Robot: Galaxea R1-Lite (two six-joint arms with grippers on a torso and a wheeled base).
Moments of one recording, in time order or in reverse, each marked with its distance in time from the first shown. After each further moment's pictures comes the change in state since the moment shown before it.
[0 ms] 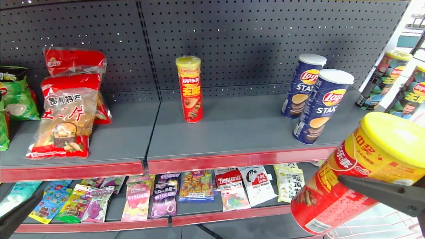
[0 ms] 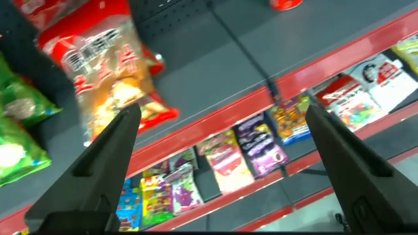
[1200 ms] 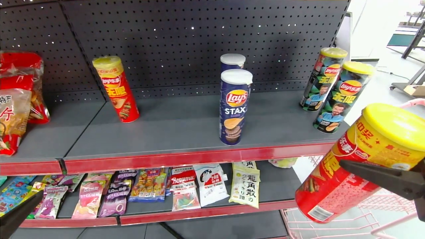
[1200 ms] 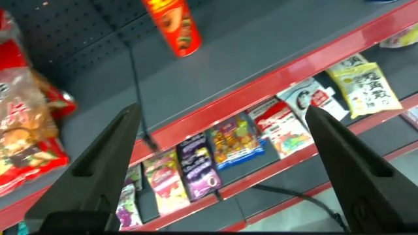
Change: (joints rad) left arm 0.000 0.000 0.000 0.000 0.000 -0.001; right arm -0.088 0.010 -0.011 -0.003 0.006 0.019
